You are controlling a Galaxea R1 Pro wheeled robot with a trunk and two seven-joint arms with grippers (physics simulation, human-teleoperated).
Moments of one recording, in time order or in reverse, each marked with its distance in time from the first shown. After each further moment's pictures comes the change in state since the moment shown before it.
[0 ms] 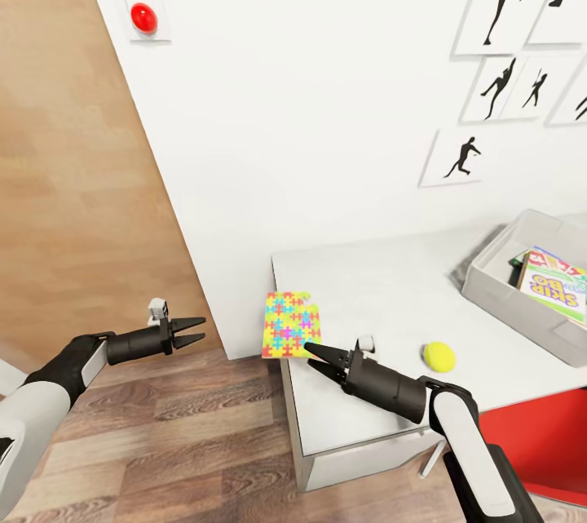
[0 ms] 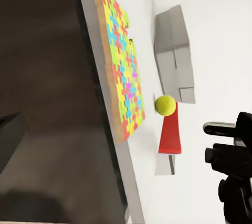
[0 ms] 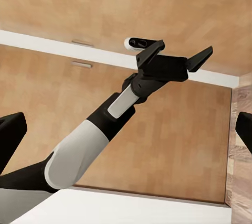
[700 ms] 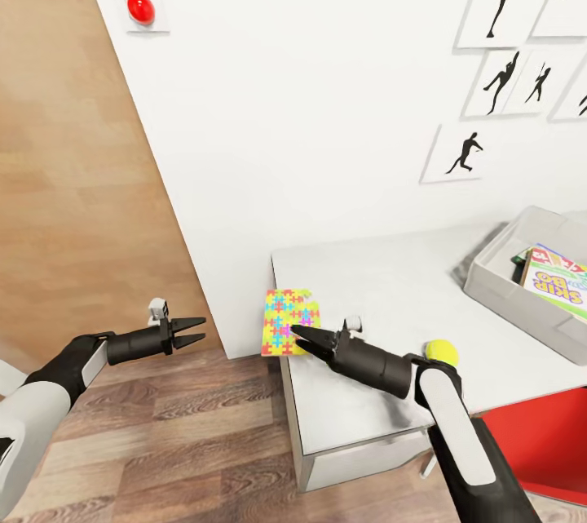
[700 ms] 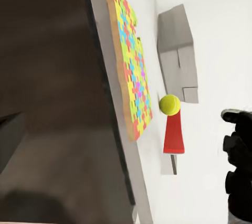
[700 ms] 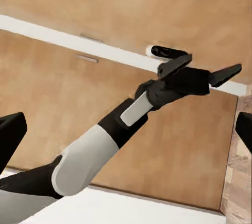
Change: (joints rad) left arm 0.000 0.000 -0.001 0.000 0.000 0.000 0.000; right arm -0.090 0.022 0.051 0.000 -0.005 -0.011 -0.025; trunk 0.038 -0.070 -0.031
